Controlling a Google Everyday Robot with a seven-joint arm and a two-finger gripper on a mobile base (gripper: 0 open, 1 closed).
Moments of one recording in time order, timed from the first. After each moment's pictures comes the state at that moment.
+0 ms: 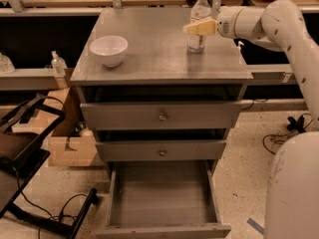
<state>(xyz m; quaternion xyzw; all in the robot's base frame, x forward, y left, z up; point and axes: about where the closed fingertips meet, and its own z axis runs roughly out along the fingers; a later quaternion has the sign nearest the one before) 0.857 -0.173 0.943 -0.29 0.72 0.17 0.61</state>
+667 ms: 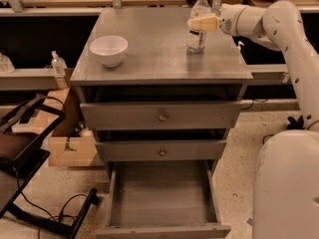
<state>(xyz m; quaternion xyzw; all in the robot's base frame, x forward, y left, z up) 0.883 -0.186 0.945 -0.27 0.71 0.17 0.63</state>
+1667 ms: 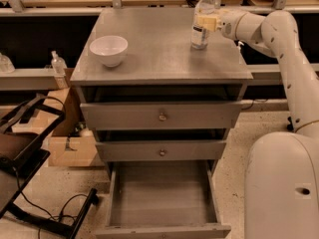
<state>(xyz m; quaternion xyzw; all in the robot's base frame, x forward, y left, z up) 0.902 -0.193 0.930 -0.25 0.70 0.20 0.64</state>
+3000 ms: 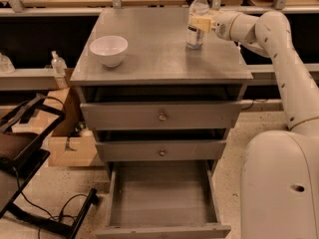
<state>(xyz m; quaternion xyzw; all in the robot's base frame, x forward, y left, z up) 0.906 -0.178 0.924 -0.25 0.70 0.21 0.64</state>
